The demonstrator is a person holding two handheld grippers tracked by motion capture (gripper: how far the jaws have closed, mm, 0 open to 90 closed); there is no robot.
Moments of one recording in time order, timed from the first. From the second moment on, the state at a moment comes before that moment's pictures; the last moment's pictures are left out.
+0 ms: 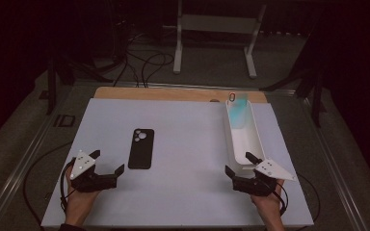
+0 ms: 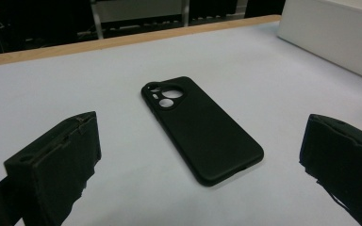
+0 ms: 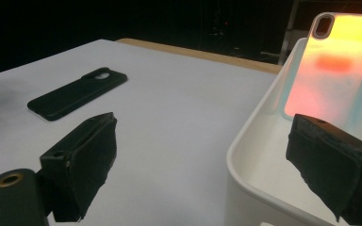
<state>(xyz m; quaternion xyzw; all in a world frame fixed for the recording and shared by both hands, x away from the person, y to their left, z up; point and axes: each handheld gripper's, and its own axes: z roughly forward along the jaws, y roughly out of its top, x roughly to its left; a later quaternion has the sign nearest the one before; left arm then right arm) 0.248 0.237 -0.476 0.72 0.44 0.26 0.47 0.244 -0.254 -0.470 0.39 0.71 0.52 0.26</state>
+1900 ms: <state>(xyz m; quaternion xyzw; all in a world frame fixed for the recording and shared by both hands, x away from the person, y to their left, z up) 0.317 0.161 -0.497 0.78 0.44 0.19 0.40 0.248 -0.247 -0.471 0.40 0.71 0.52 0.27</state>
